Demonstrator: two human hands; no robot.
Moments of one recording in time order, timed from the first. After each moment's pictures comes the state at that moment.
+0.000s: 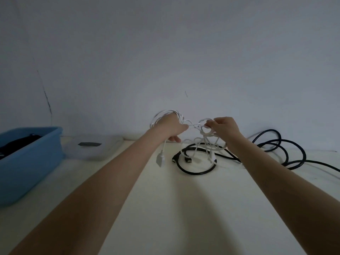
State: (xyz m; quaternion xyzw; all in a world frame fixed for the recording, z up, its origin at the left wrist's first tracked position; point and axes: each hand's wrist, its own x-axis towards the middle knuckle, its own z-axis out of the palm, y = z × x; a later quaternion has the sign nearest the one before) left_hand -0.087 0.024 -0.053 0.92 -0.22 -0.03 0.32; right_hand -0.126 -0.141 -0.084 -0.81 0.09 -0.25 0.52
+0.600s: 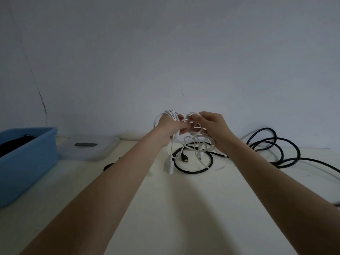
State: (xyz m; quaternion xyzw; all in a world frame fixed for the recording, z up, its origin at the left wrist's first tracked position) left_hand -0.090 0.012 -0.065 0.69 -0.18 -0.09 0.69; right_hand -0.140 -0.118 -0.080 -0.72 -0.05 -0.22 0.66
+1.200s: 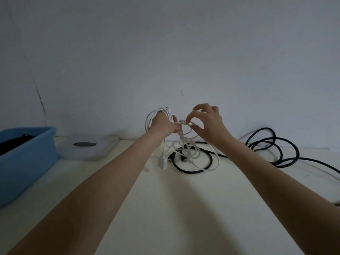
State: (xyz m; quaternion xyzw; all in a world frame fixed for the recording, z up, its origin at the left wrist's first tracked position) left_hand -0.079 0.023 -0.070 0.82 -0.18 0.03 0.54; right_hand -0.139 -0.118 -0.080 -0.92 -0.08 -0.35 0.15
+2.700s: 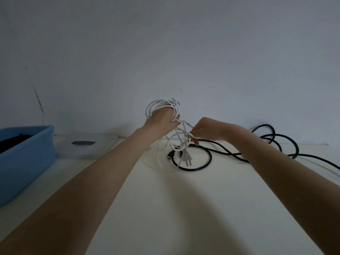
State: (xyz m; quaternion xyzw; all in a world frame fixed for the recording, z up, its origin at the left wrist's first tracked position) left_hand -0.075 0.031 -0.062 0.89 -0.35 0.18 0.22; right_hand -0.157 -0.111 -0.051 -0.98 -0.02 -0.01 0.19
